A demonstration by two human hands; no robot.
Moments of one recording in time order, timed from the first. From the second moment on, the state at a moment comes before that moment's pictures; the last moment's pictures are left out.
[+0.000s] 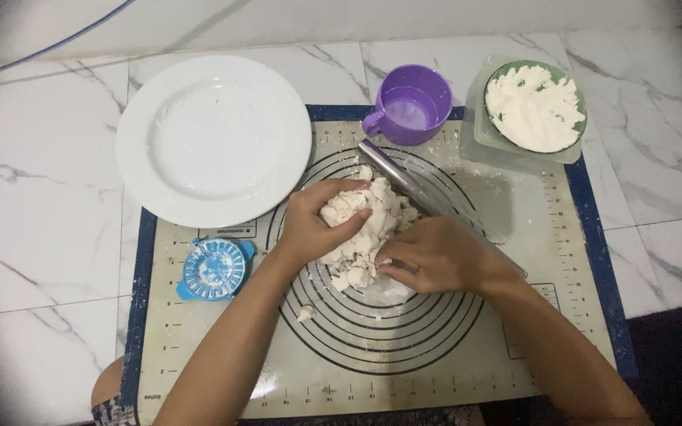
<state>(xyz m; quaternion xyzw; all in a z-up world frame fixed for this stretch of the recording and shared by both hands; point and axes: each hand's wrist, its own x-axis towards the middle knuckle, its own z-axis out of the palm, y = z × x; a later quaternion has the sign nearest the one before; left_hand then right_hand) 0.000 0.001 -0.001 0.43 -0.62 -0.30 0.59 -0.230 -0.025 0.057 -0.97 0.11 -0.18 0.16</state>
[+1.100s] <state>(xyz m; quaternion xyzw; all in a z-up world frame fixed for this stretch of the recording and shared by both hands) 0.003 0.002 0.003 0.43 -0.64 -0.28 0.57 -0.227 -0.019 0.058 -0.95 0.13 -0.20 0.19</state>
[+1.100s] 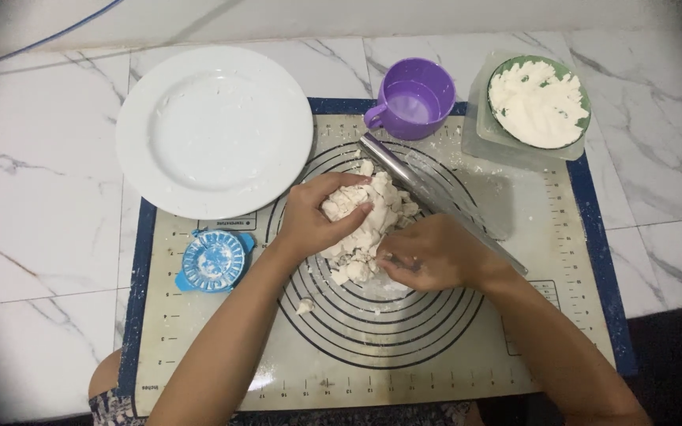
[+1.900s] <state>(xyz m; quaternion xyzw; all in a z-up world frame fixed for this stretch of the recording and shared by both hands) 0.002 0.001 0.004 0.43 -0.65 -0.26 0.57 -0.237 -0.043 0.029 -0.78 0.27 -0.38 0.42</state>
